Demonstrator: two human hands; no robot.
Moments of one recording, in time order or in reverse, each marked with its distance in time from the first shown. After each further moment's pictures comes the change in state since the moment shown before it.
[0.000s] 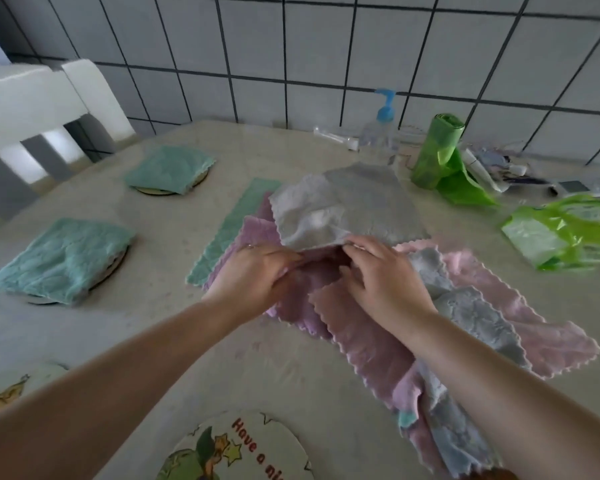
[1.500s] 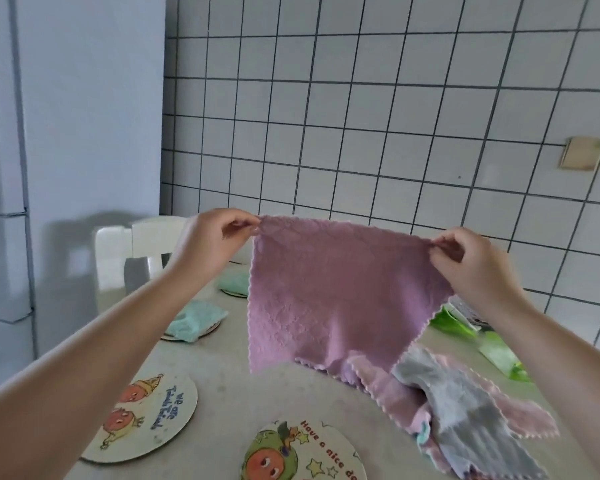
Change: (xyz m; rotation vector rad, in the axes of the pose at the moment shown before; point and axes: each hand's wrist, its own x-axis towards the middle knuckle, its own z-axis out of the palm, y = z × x) left_hand -0.129 0.022 -0.235 -0.311 0.773 -0.058; right_hand -0.075 -0.121 -0.195 0.145 0.602 -0.018
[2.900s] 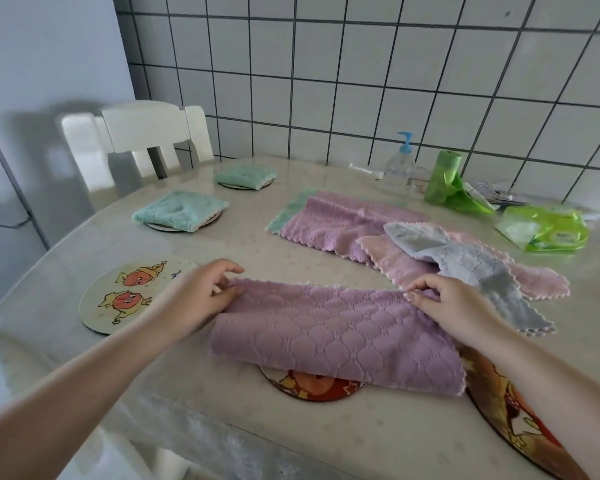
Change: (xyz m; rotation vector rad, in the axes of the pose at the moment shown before) left_hand -0.191 -0.052 0.024 0.277 -0.584 -0.435; right_hand -0.168 0.080 0.077 -0.013 -0.695 0.325
